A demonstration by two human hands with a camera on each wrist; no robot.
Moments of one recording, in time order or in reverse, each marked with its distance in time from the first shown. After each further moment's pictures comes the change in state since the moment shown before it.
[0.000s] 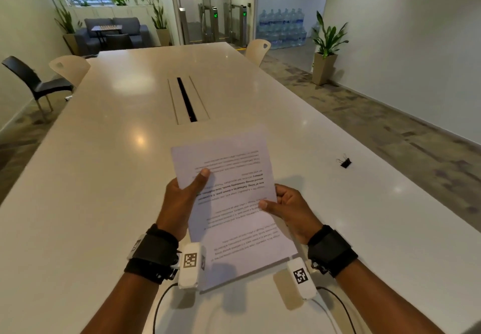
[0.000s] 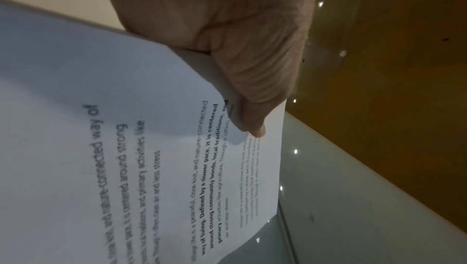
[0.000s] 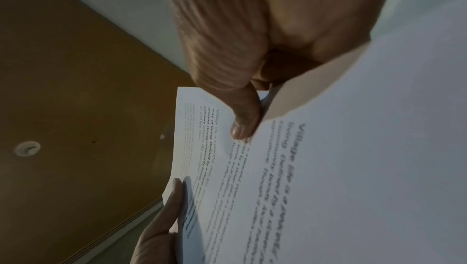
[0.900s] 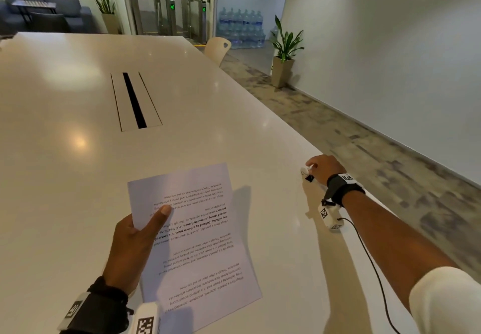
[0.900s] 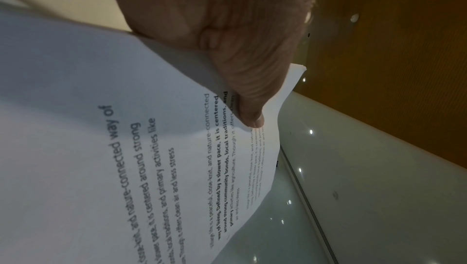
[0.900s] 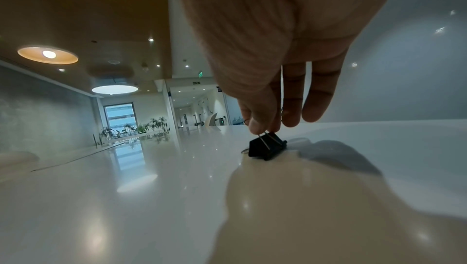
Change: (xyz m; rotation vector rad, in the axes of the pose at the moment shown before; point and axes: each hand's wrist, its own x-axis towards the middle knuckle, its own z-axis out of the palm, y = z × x) left_hand 0.032 -0.052 -0.001 0.190 0.011 -0.003; right_hand 0.125 -0.067 -0.261 -1.447 0.539 0.271
